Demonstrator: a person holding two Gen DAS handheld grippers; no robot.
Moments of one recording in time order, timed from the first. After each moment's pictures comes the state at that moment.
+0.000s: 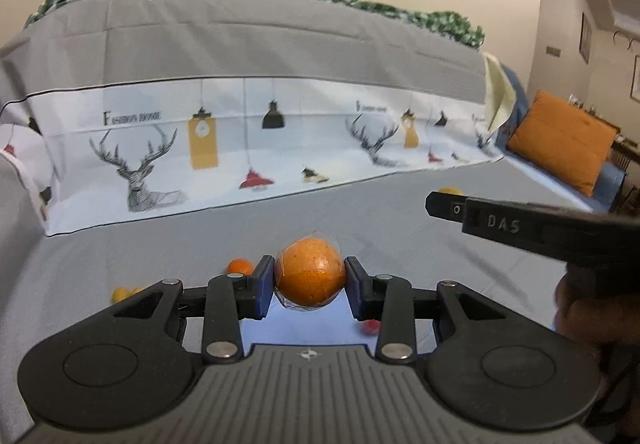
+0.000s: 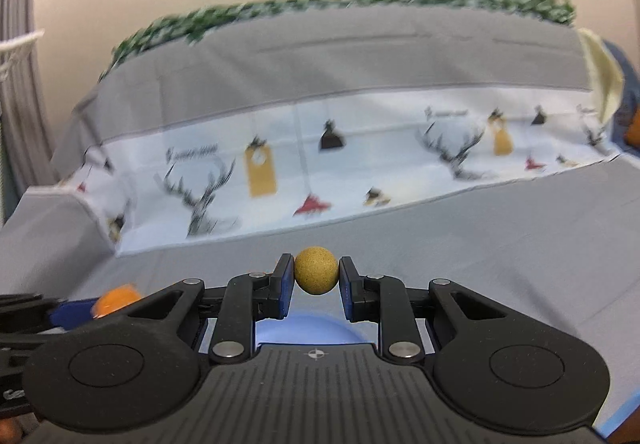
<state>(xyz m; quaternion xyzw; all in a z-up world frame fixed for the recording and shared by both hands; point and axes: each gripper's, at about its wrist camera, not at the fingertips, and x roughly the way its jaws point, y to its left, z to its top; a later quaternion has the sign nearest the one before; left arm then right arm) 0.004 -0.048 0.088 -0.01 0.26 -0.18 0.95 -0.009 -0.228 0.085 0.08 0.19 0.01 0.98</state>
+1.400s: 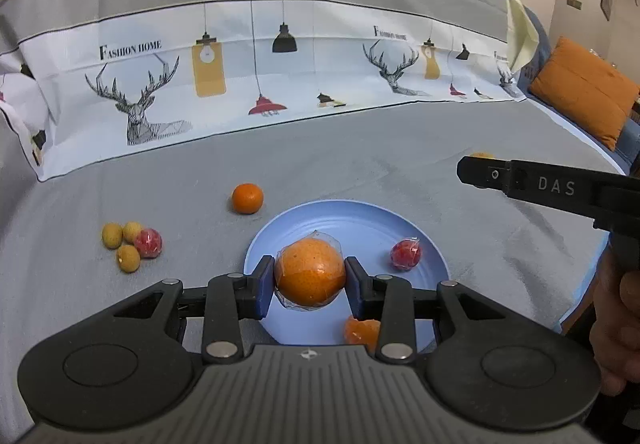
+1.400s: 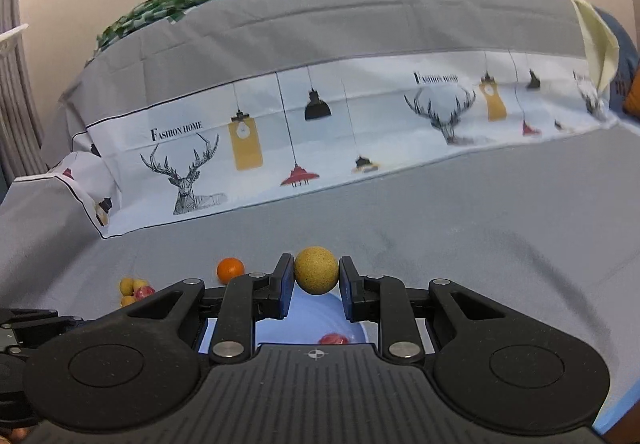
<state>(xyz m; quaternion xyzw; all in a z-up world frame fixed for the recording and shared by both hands) 0.029 -0.051 0.020 0.03 0.34 -0.15 0.93 0.004 -0.248 0.036 0.11 0.24 0.03 0.96</state>
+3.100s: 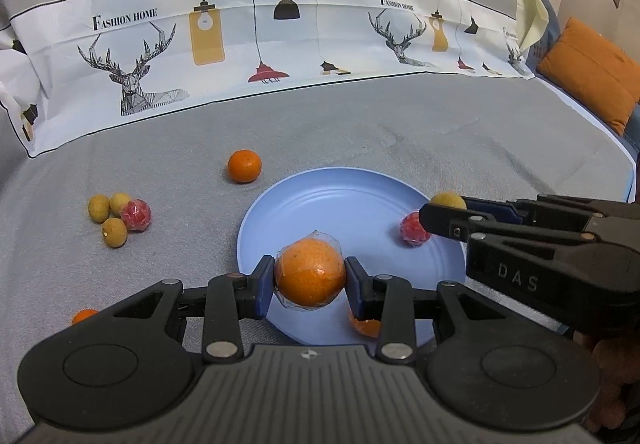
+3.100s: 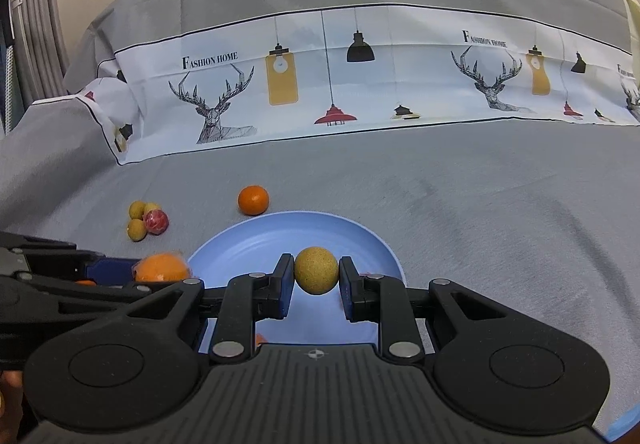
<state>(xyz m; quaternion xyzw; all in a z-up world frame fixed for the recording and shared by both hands) 0.041 -0.060 -0.002 0.04 0.38 -0.14 0.91 0.014 -0.220 -0.008 0.04 0.29 0.08 0.95</state>
